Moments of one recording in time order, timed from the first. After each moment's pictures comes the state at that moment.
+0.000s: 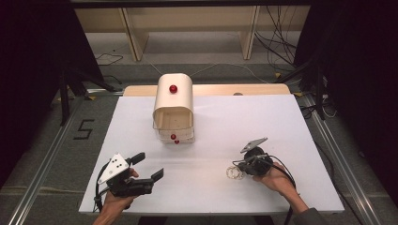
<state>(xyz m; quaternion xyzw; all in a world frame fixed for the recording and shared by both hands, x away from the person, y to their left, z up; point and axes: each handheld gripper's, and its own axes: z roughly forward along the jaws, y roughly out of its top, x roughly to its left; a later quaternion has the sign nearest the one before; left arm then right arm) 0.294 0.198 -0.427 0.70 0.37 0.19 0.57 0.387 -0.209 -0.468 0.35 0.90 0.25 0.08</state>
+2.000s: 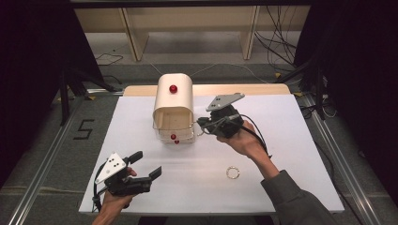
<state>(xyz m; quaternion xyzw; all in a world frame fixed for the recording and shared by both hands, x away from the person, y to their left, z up) 0.295 0.202 -0.426 0.69 0.38 0.20 0.58 0.410 -0.104 -0.316 0.23 0.86 0.42 0.16</state>
